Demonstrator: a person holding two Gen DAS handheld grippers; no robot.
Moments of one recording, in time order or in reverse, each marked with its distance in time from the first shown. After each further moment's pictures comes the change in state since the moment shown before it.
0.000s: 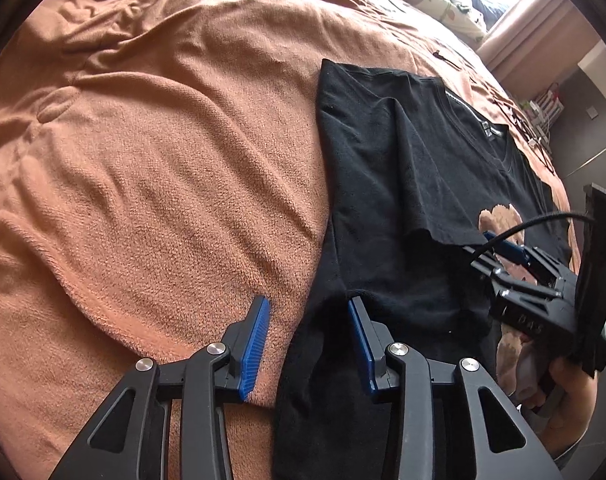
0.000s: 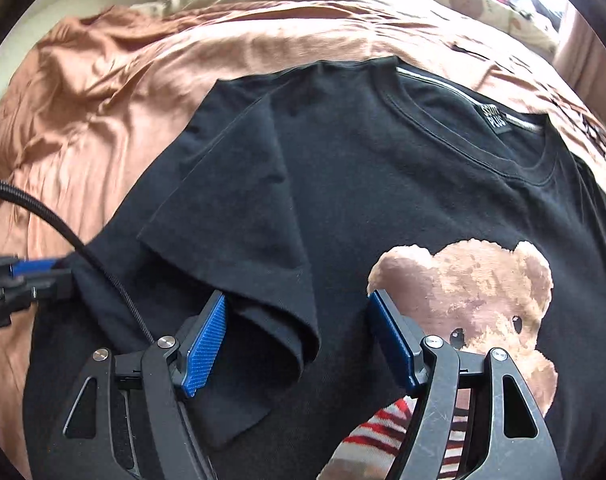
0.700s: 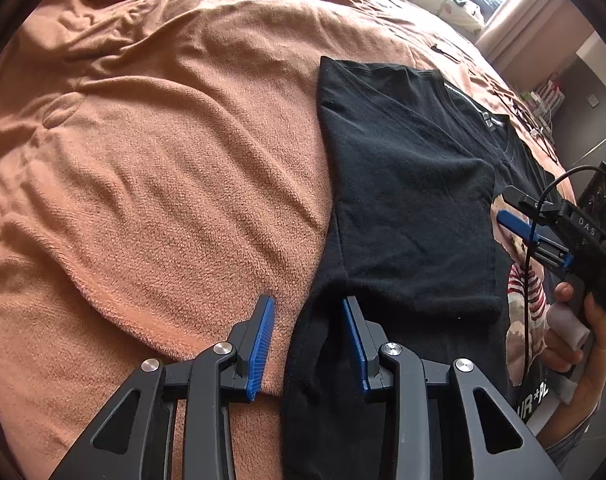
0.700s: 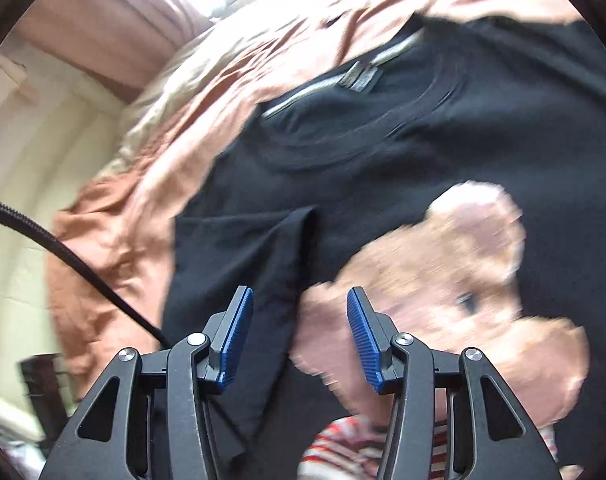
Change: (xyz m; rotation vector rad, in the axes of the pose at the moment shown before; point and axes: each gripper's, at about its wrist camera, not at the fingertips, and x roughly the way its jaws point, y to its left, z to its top) left arm -0.001 0.000 -0.004 0.027 0.003 0.026; right arm 0.008 -0.113 -0.026 0.564 -0.095 0.391
